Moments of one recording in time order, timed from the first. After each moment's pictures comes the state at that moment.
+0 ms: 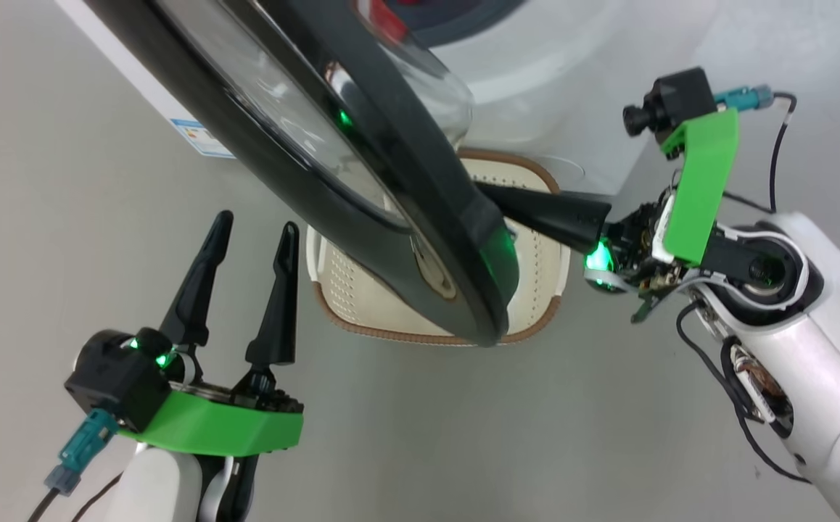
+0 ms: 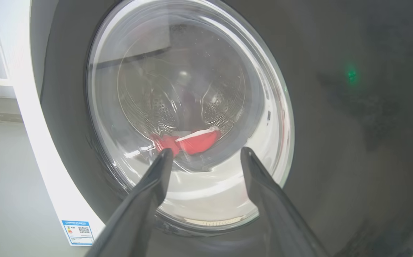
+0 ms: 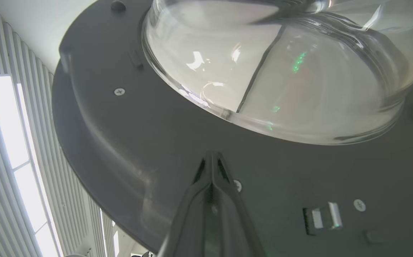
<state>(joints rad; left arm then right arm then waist) -0.33 0.03 -0.13 0.06 -0.31 -0.12 -0.26 -0.76 -0.27 0.47 0.24 1.95 0.12 0.72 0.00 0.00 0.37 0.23</state>
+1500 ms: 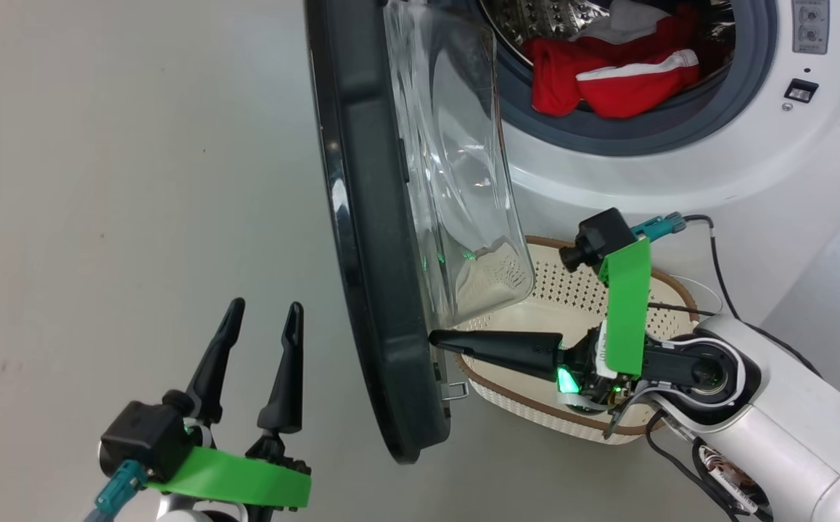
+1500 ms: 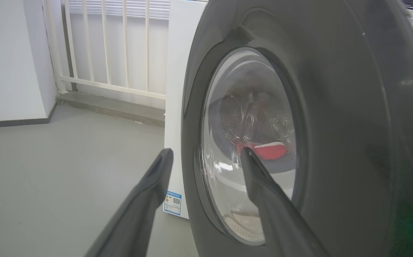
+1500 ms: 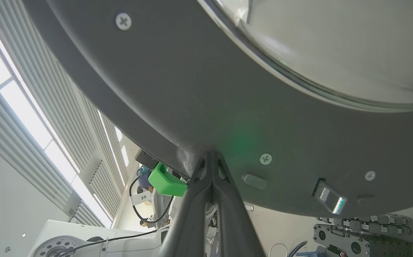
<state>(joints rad) -0.20 0.03 -0.16 0.13 -0.34 -0.06 -0.26 -0.65 -0.34 0.71 0.22 2.04 0.12 0.67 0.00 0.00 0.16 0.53</state>
